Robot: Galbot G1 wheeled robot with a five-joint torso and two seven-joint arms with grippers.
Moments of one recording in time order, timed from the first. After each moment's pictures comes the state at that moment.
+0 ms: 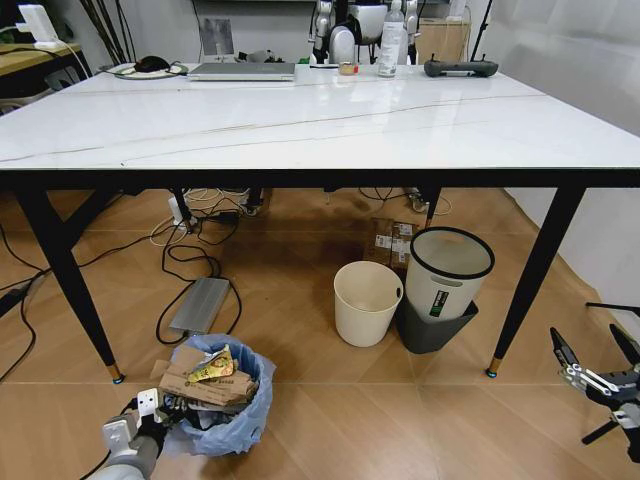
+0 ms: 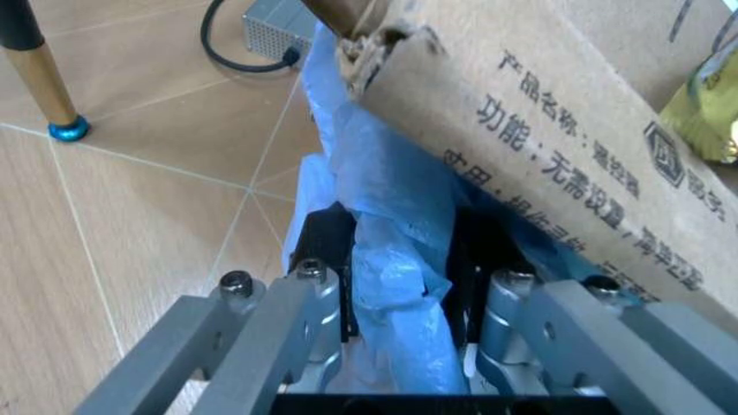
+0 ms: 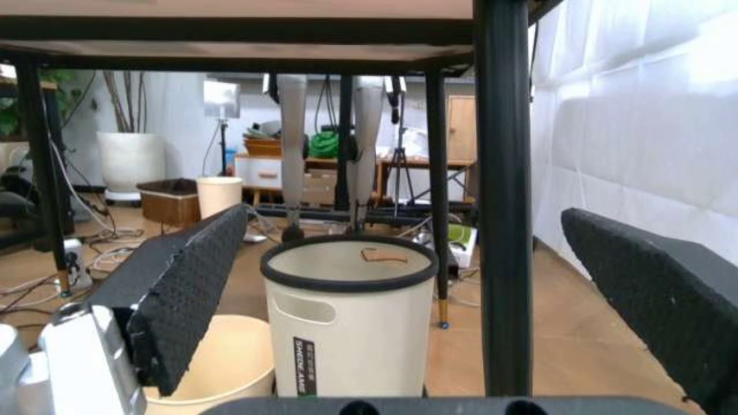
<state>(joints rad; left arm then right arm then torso) 1.66 -1.09 -0.59 -1.81 -0.71 0.23 -0.20 -1.82 1.32 1.17 1.99 0.68 0.32 -0.57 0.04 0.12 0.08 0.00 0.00</state>
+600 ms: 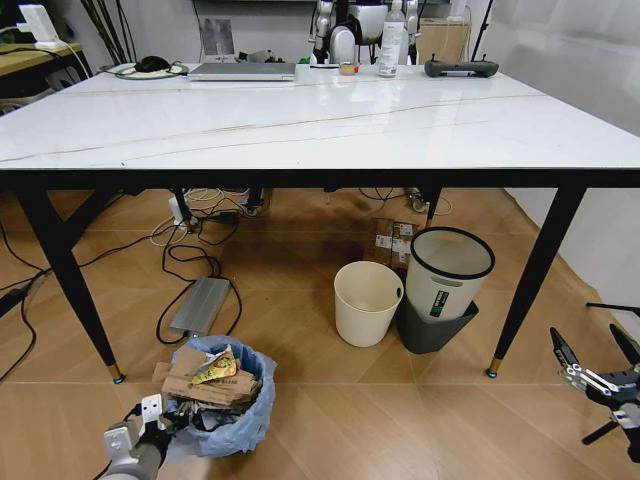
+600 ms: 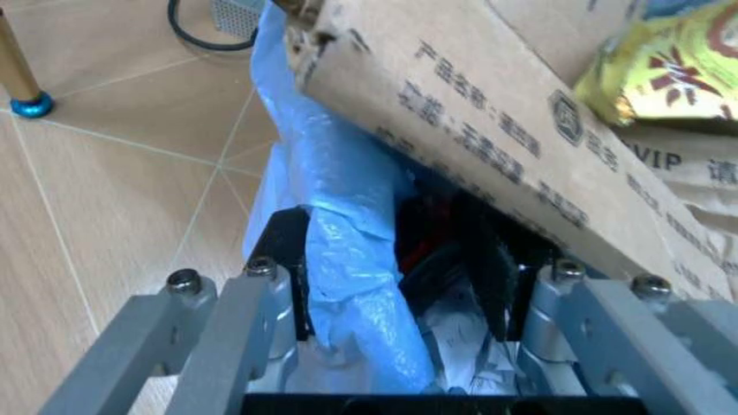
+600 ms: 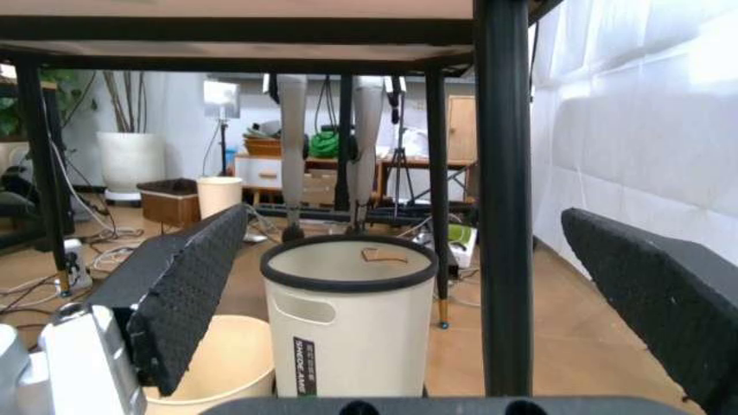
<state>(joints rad) 1.72 -1.08 -0.58 -1.89 -0.75 0.24 -0.20 -1.82 1.32 1.17 1.99 0.68 0.32 -0.57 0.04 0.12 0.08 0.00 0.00</state>
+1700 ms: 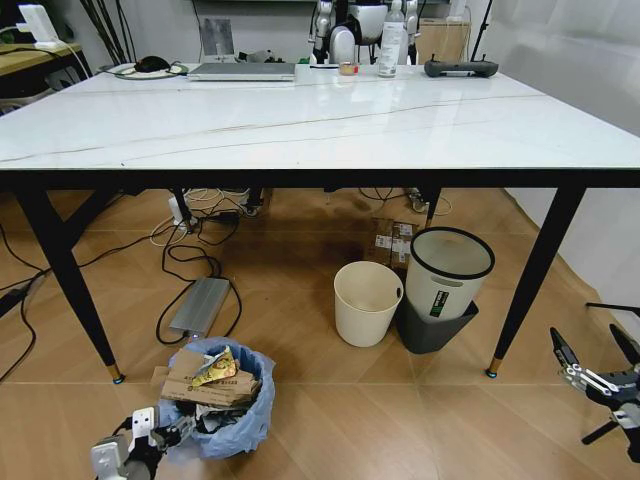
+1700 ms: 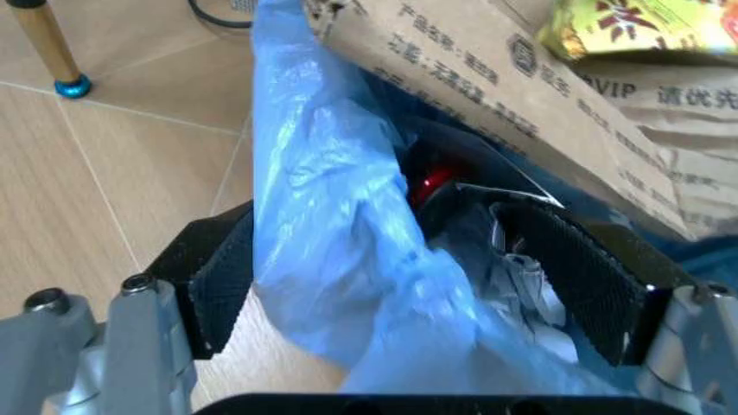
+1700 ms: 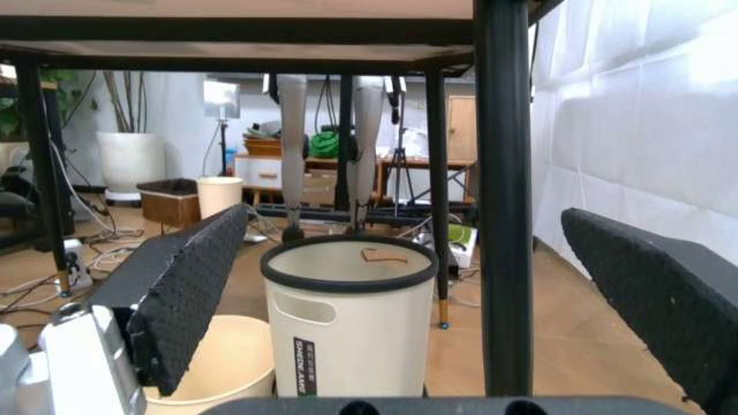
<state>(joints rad) 1.85 -1.05 -0.61 -1.99 -0.74 0.25 -0.23 -1.82 1.32 1.17 1.99 0.68 0.32 -0.57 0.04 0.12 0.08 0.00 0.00</state>
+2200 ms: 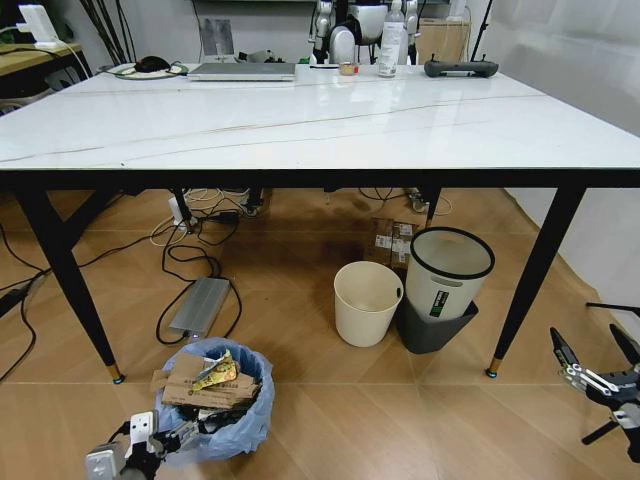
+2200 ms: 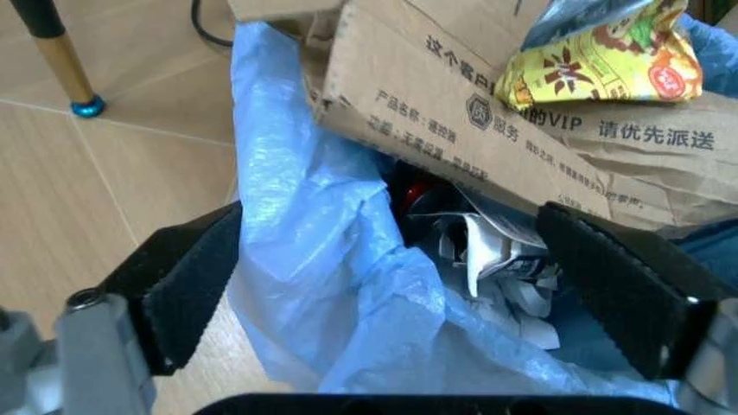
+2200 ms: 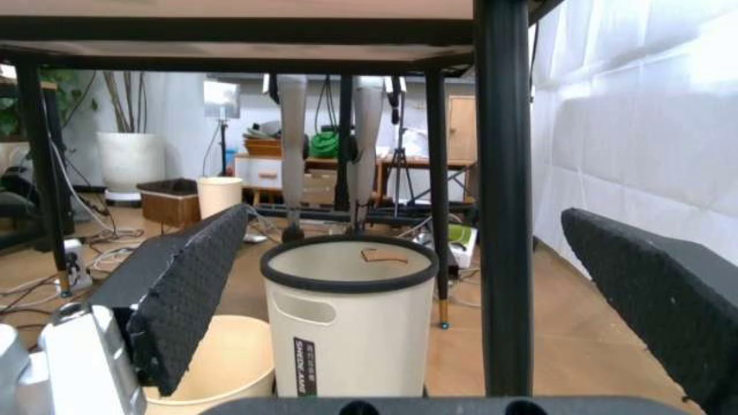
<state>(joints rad) 1.92 -1.03 -0.65 -2.06 -0.74 0.26 -0.24 -1.82 1.32 1.17 1.99 0.68 0.32 -0.57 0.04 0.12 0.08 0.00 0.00</state>
